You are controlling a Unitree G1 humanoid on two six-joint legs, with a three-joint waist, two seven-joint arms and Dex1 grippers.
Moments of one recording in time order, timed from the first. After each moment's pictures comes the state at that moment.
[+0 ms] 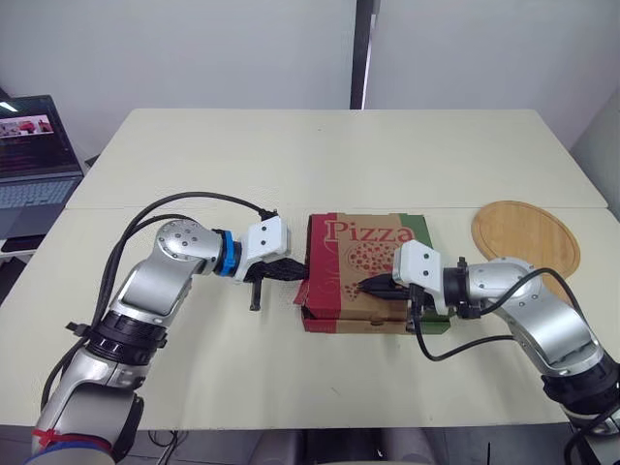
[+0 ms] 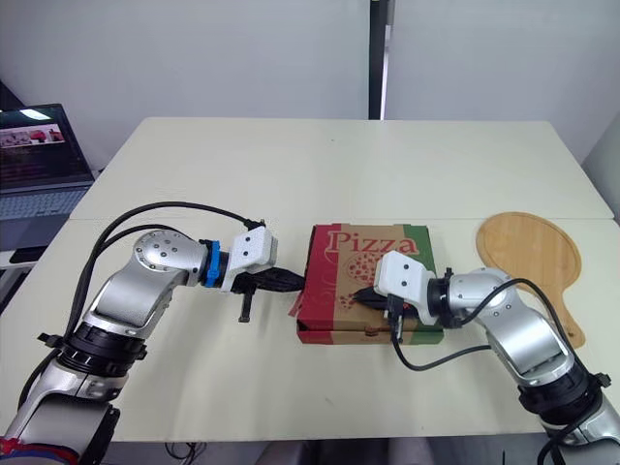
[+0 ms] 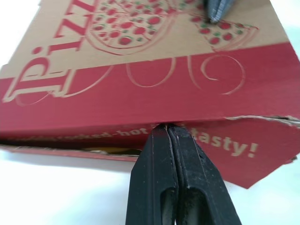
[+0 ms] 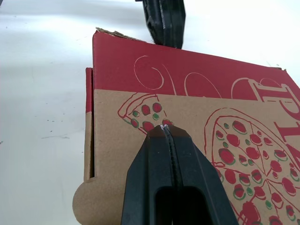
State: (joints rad) left arm -0.58 0.71 -0.22 -0.03 -0.19 0.37 -1.27; right arm -0.40 -0.70 0.27 -0.44 0.25 0.53 0.96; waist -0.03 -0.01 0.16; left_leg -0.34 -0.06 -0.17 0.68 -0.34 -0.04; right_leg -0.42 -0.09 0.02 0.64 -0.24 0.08
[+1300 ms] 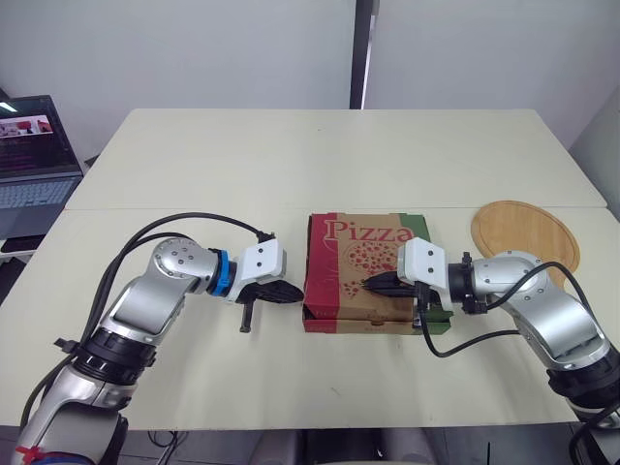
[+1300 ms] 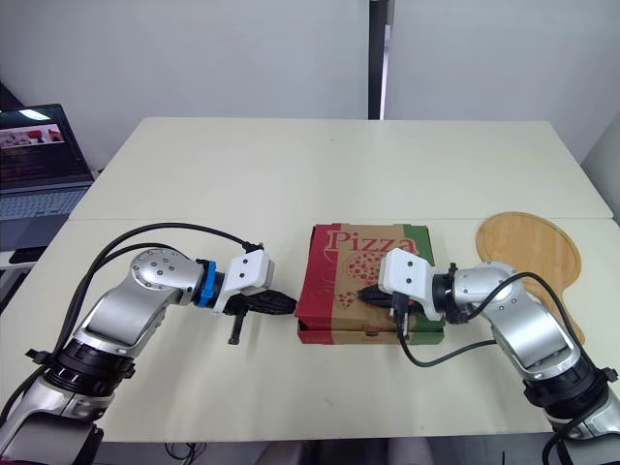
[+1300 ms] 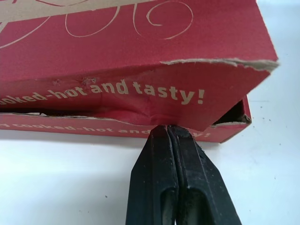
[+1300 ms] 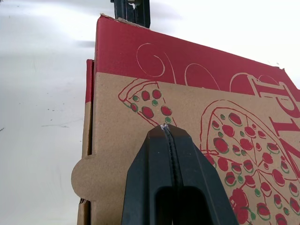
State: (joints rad) left arm -0.49 0.76 -0.26 -0.09 -0.20 0.39 -1.30; right arm -0.41 -0.73 0.27 -0.42 0.26 0.51 1.00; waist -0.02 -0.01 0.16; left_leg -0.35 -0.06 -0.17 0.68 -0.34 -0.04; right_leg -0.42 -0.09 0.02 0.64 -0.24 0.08
